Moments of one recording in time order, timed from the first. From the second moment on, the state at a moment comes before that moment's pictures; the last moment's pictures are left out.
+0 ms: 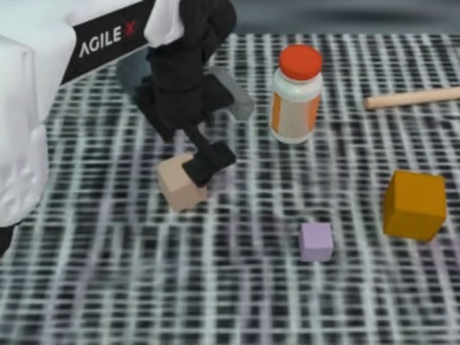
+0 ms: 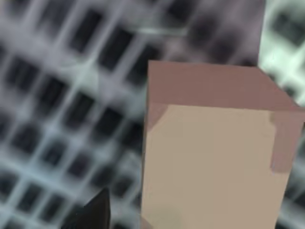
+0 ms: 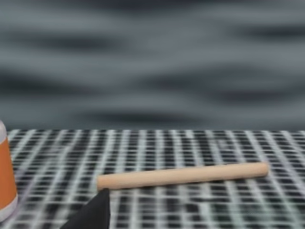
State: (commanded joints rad) left arm -0.50 2.30 1.97 -1.26 0.00 0.53; right arm 0.00 0.00 0.00 0.00 0.00 0.00
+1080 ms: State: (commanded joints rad) left arm -0.46 2.36 1.74 -0.95 0.00 0.63; right arm 0.00 0.00 0.00 0.00 0.00 0.00
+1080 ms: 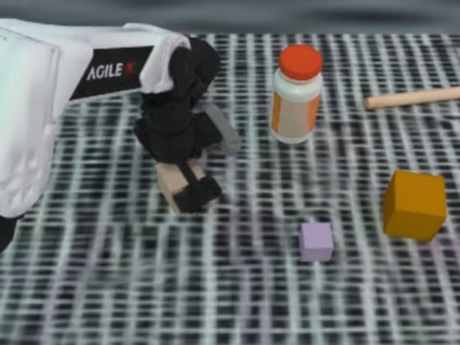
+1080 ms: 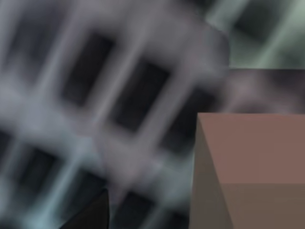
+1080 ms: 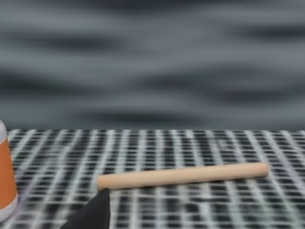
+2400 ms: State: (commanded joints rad) left arm -0.46 2.37 1.73 -0.94 0.00 0.63; right arm 0.00 0.00 0.00 0.00 0.00 0.00
